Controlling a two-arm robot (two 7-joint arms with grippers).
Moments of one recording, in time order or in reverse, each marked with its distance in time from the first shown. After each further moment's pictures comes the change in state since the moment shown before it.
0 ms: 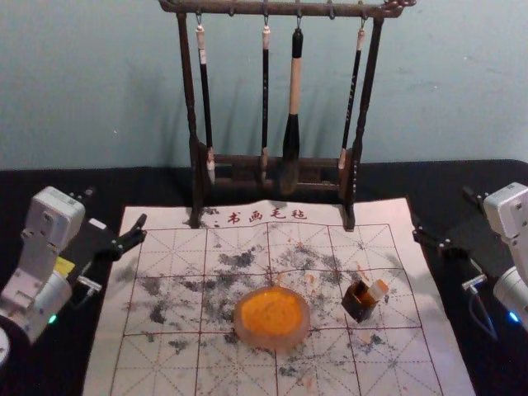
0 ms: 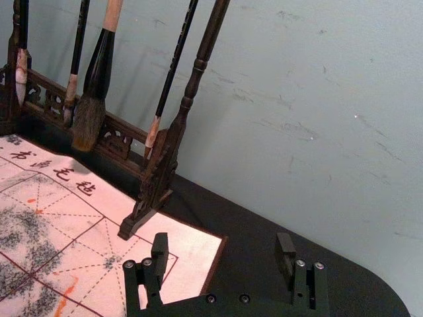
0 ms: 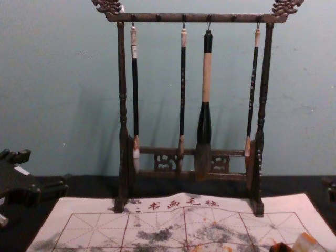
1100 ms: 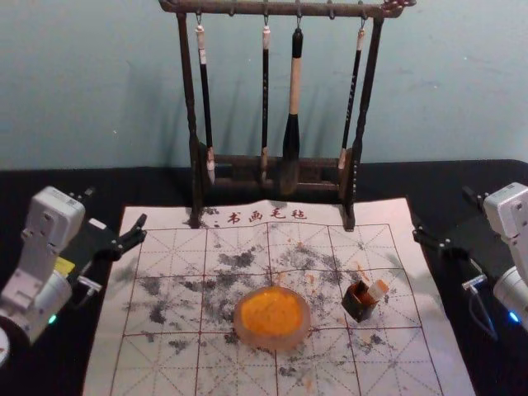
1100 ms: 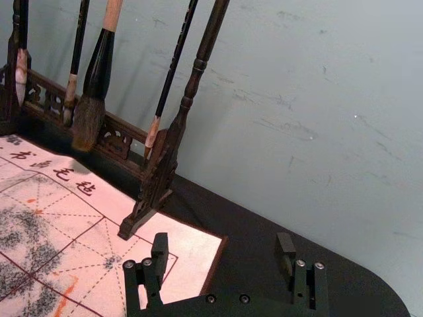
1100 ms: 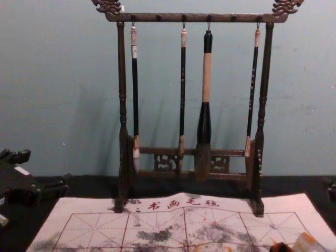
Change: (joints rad) left arm 0.000 0.000 0.000 0.000 0.000 0.000 0.000; right arm 0.000 0.000 0.000 0.000 0.001 0.000 0.000
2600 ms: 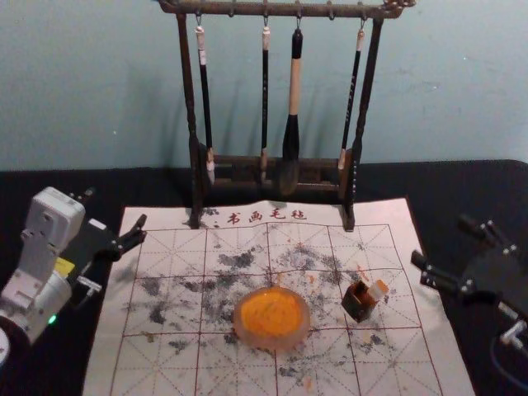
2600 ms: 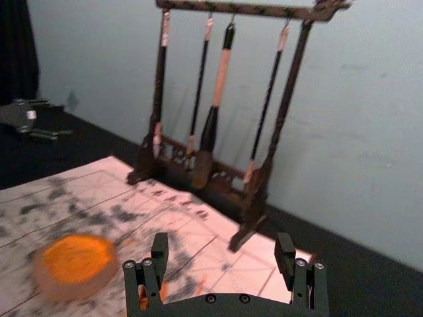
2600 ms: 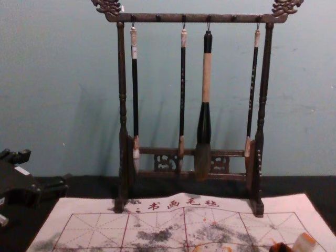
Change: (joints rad) left arm 0.000 0.000 0.000 0.000 0.000 0.000 0.000; right arm -0.315 0.129 0.209 -0.320 0.239 -0.052 0.302
